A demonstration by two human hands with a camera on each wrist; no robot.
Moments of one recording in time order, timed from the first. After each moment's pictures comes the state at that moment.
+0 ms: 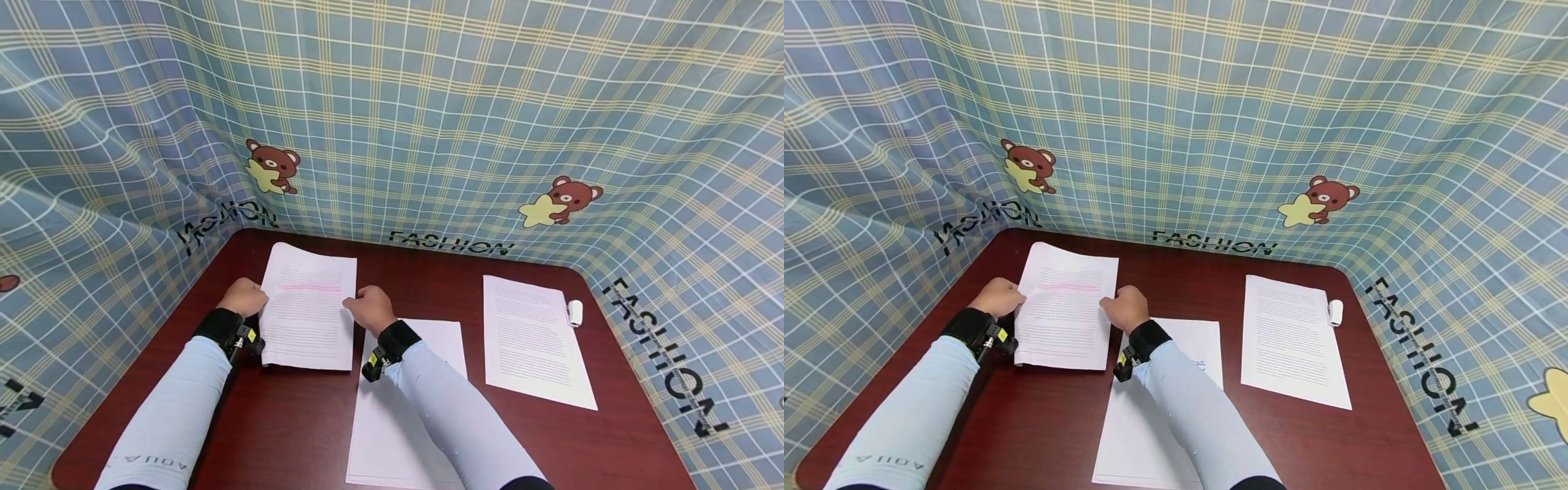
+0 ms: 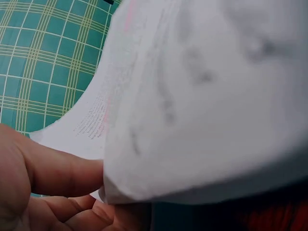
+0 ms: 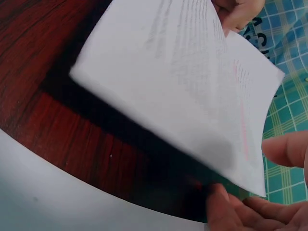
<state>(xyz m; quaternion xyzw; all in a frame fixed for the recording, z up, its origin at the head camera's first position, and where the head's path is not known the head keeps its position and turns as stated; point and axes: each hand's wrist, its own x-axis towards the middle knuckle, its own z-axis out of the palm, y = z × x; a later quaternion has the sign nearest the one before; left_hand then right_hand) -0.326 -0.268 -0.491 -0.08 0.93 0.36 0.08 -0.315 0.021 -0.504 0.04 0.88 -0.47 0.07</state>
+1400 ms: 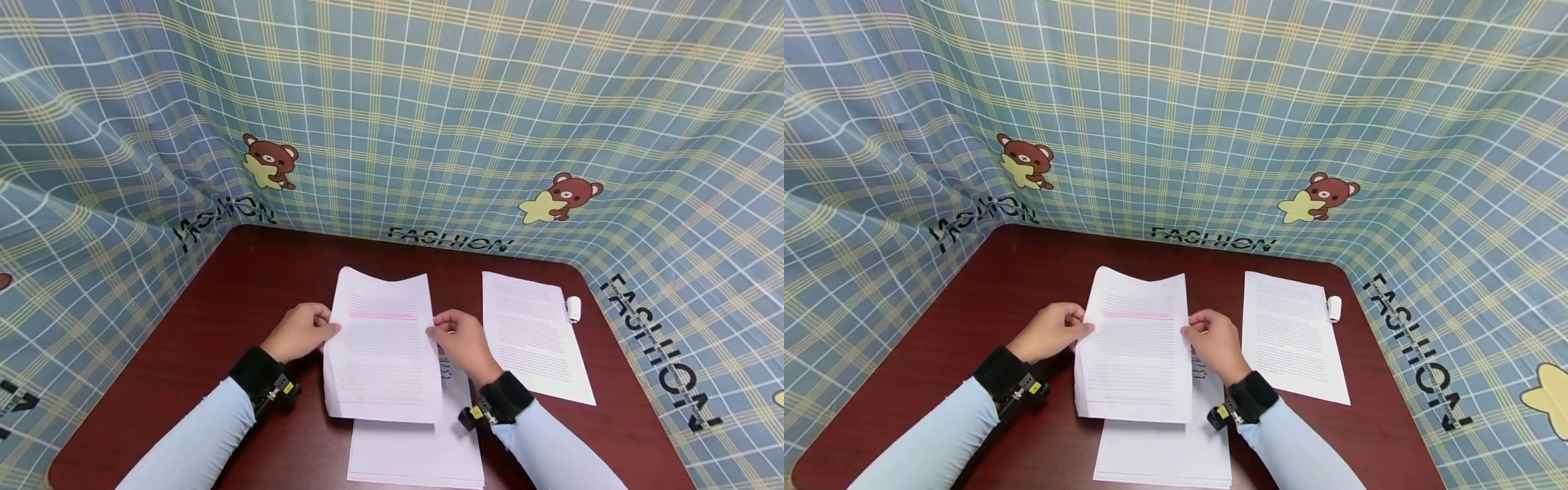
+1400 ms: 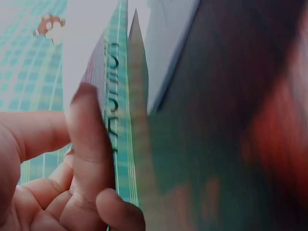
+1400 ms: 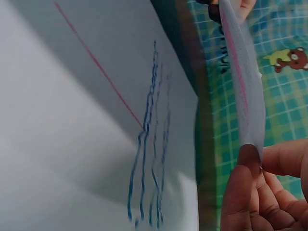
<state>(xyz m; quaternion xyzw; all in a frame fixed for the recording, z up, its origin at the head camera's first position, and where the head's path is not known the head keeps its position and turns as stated) -0.253 -0.152 -0.489 0.08 0.87 0.47 0.09 -0.235 0.187 -0.499 0.03 0.88 -0.48 -0.03</state>
